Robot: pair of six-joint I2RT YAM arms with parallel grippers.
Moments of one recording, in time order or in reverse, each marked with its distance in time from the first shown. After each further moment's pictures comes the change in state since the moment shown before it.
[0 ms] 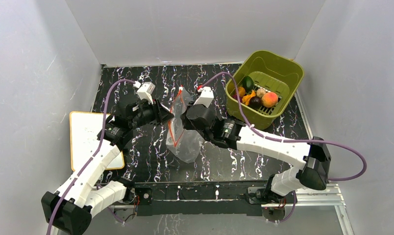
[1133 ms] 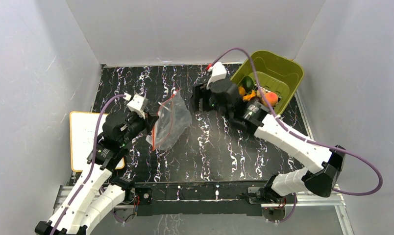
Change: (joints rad) left arm -0.001 -0.275 -0.159 0.041 -0.195 0.387; right arm -0.145 -0.089 0.120 -0.115 -0.197 -0.416
